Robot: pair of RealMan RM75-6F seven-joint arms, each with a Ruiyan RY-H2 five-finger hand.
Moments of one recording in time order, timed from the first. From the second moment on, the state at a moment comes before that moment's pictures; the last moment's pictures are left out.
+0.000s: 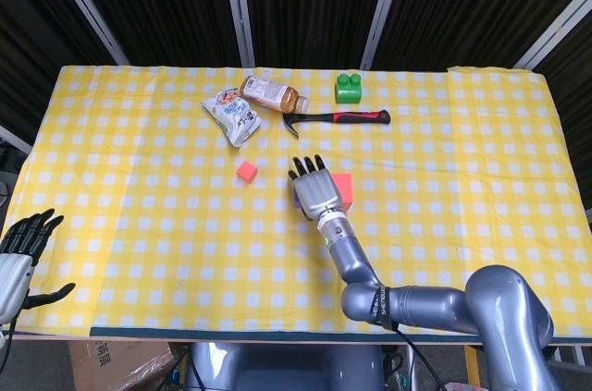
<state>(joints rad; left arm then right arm) -0.07 -1.08 0.02 -1.61 1.59 1.50 -0.11 1.17 -1.74 0.24 -1.40 -0.42 1.00 -0.87</state>
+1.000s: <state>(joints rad) -0.08 -1.07 0.03 -1.62 1.59 1.49 -0.16 1.29 -1.84 0.38 -1.27 -0.36 0.97 -0.86</state>
